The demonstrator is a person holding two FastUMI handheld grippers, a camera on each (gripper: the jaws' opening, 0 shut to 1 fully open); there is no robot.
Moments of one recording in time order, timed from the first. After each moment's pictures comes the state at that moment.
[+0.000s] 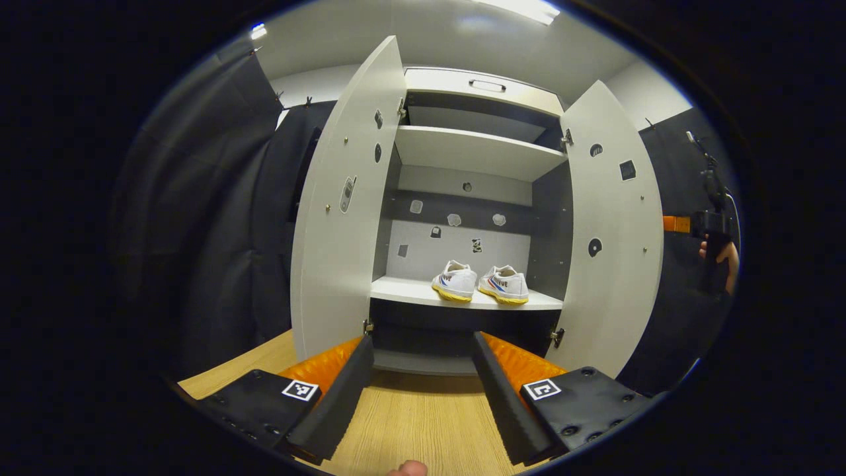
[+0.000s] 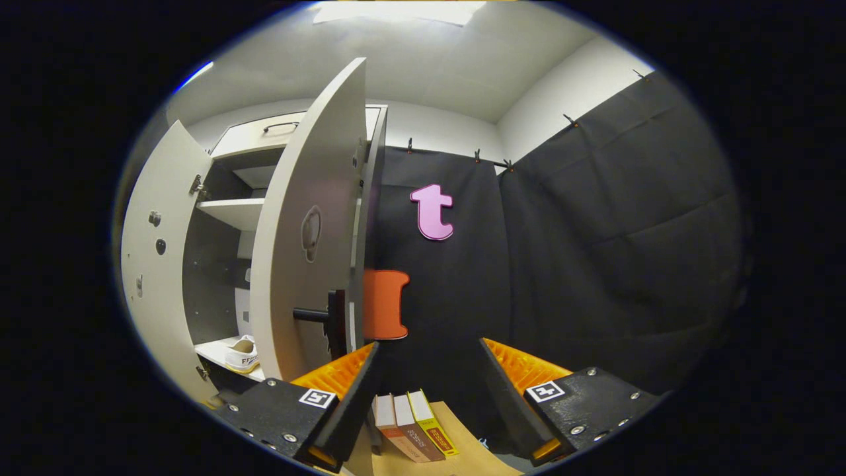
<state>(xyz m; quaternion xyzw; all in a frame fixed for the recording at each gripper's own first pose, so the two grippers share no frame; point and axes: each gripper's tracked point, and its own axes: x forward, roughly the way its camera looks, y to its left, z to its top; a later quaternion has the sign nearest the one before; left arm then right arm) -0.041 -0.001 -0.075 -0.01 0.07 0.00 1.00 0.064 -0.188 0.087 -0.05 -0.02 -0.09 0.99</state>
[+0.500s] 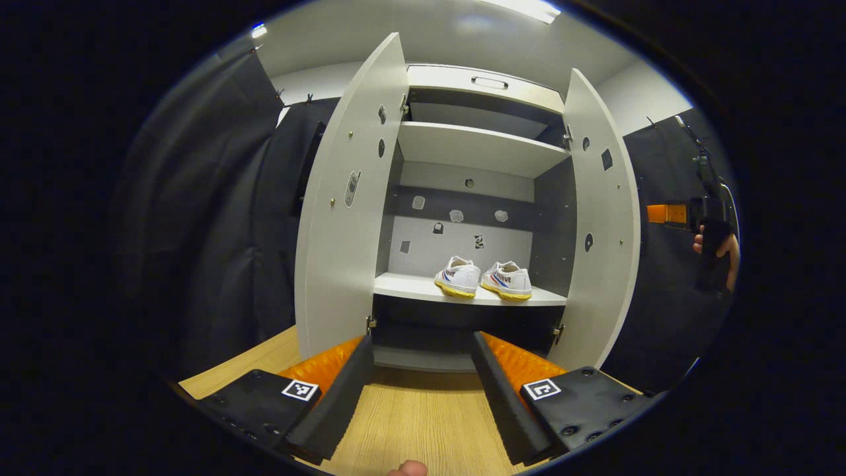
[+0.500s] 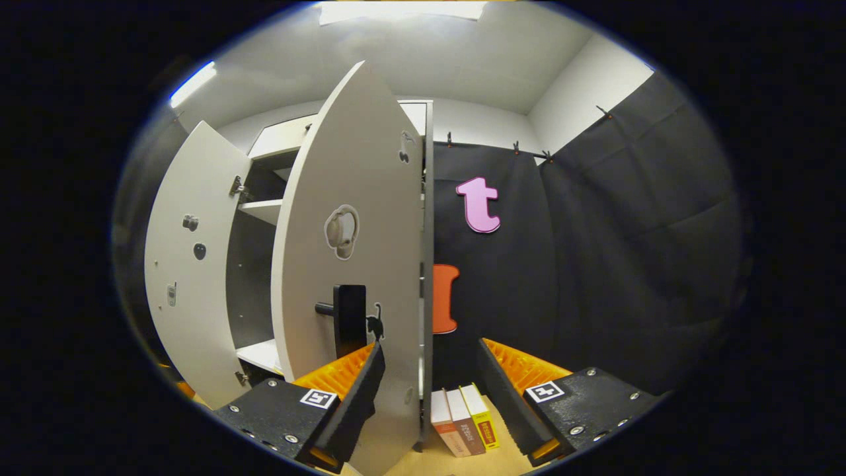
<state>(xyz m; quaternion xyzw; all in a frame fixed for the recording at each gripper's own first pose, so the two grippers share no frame) -0.043 0.012 -0.077 -0.01 0.07 0.00 1.00 0.075 -0.086 0.071 -0.02 0.00 0.01 1.00</state>
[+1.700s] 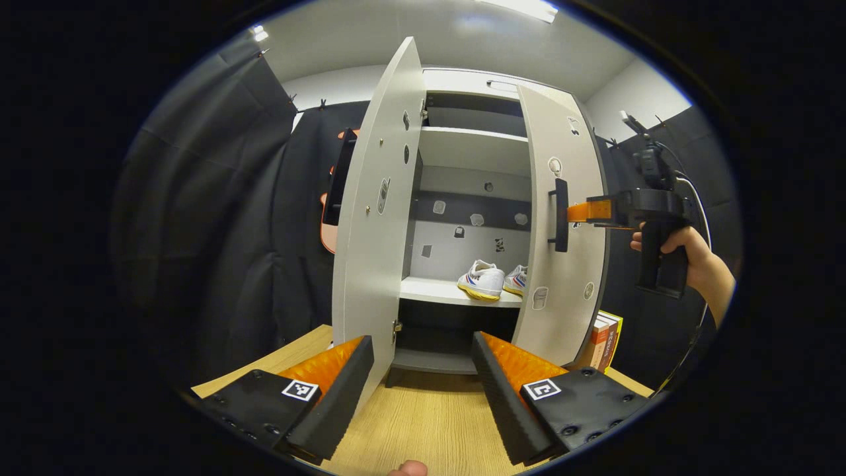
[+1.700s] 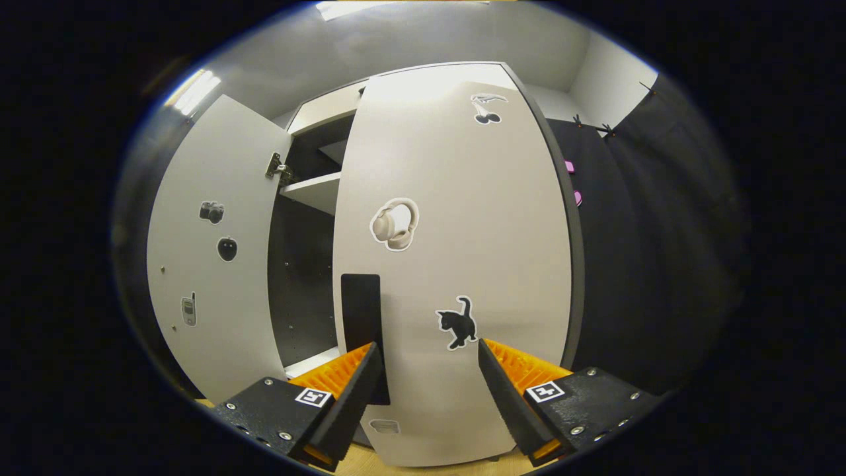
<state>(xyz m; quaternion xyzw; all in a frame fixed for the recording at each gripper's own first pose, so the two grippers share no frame) -0.048 0.043 -0.074 0.00 0.06 0.04 1.00 0.179 0.055 0.034 -0.01 0.03 0.11 0.99</state>
